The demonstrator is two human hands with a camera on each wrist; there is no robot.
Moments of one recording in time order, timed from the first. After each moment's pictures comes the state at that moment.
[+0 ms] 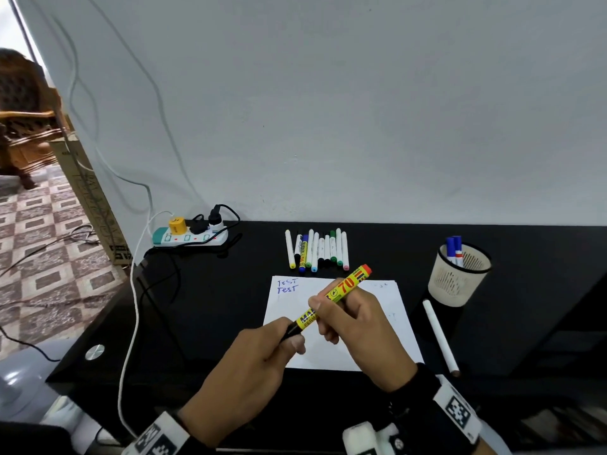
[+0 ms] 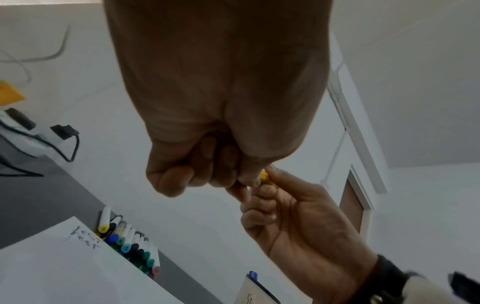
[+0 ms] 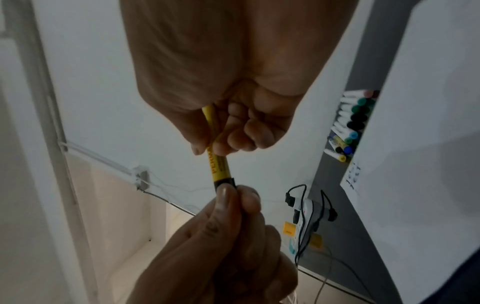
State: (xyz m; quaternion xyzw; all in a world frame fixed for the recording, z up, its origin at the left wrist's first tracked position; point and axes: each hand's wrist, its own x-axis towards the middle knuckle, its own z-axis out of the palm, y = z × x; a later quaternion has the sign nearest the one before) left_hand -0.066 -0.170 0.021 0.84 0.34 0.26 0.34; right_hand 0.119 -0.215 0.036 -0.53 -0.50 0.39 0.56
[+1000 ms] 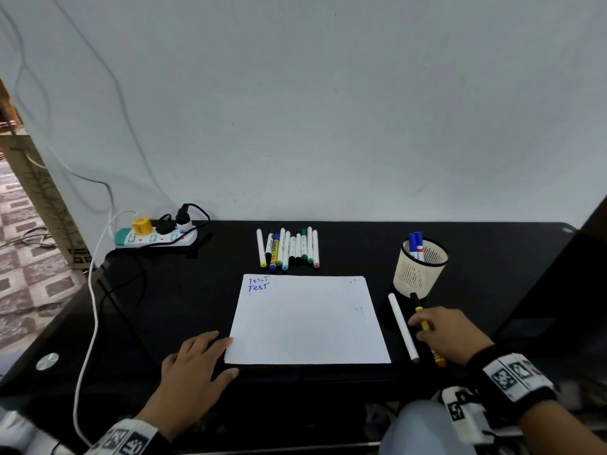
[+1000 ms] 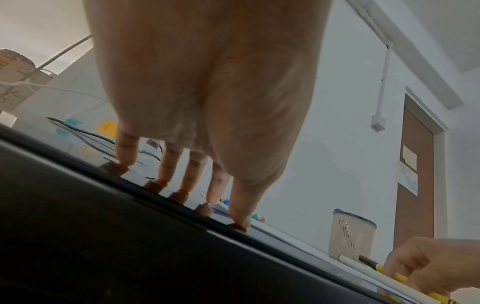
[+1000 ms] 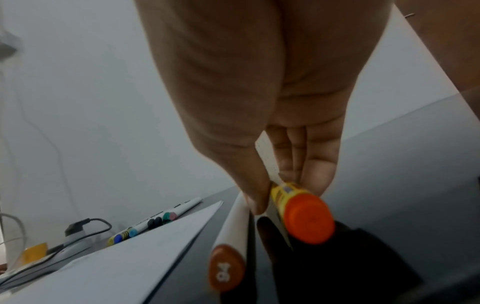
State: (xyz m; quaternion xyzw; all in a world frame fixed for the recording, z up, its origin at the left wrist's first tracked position) left_hand -0.096 -0.125 -0.074 0.84 0.52 0.02 0.14; right_hand 0.333 -0.261 -0.026 -0.85 -0.49 0.16 0.06
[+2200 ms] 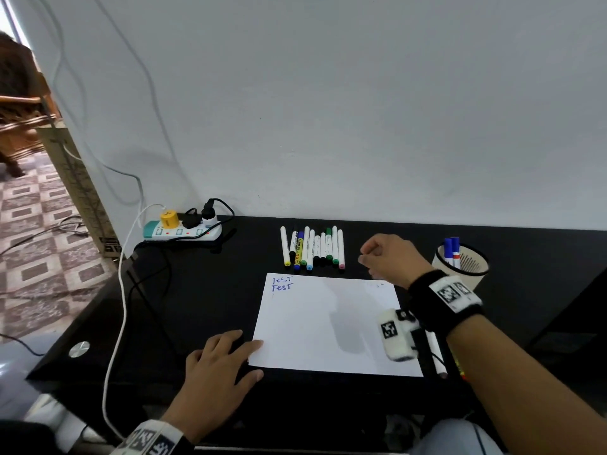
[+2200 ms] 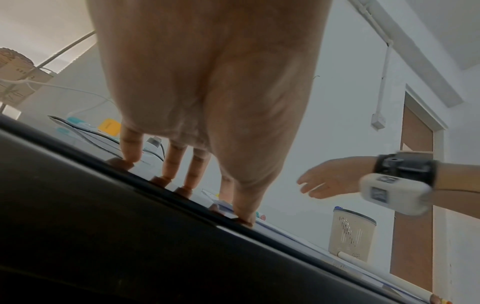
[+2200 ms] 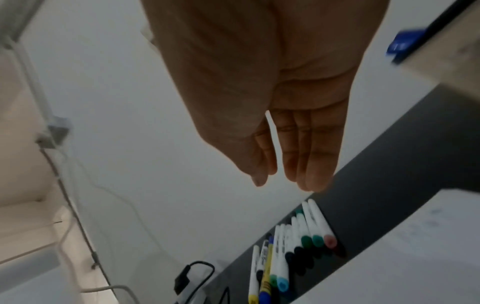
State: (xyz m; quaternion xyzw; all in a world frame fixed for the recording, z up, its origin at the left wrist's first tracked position) left_hand -0.098 -0.127 -0.078 0.85 0.50 0.03 0.13; right_hand 0.253 -0.115 0.041 -0.78 -0.52 0.19 0.28
